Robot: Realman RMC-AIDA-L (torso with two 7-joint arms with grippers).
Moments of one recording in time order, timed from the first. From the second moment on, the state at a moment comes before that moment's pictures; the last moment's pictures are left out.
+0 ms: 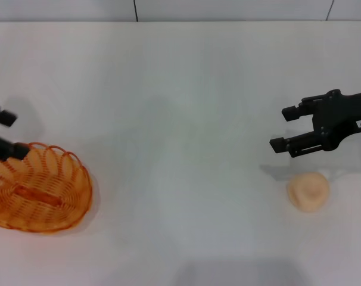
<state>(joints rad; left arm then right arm) -0.62 -1.83 0.77 1.12 2.42 1.95 -1.89 0.47 2.01 -1.14 -1.25 -2.03 -1.55 1.94</state>
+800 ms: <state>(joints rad) -0.58 -1.82 0.69 1.12 2.68 1.96 -1.93 0.47 2.01 -1.14 -1.25 -2.02 -1.54 1.94</state>
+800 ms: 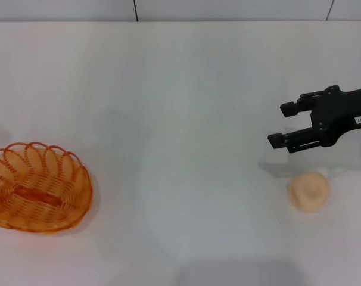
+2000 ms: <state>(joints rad) -0.51 -1.89 0.64 1.09 2.71 1.78 -1.93 0.48 2.01 -1.14 -1.24 -2.01 -1.55 1.94</state>
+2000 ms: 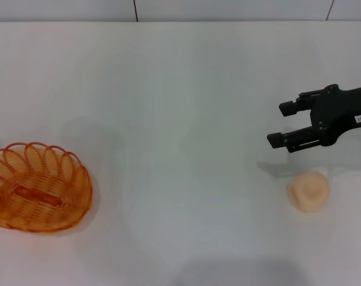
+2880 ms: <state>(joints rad) -0.51 -1.92 0.64 1.02 2.71 1.72 -1.92 0.48 2.01 -1.14 -1.25 -2.02 -1.55 1.94</state>
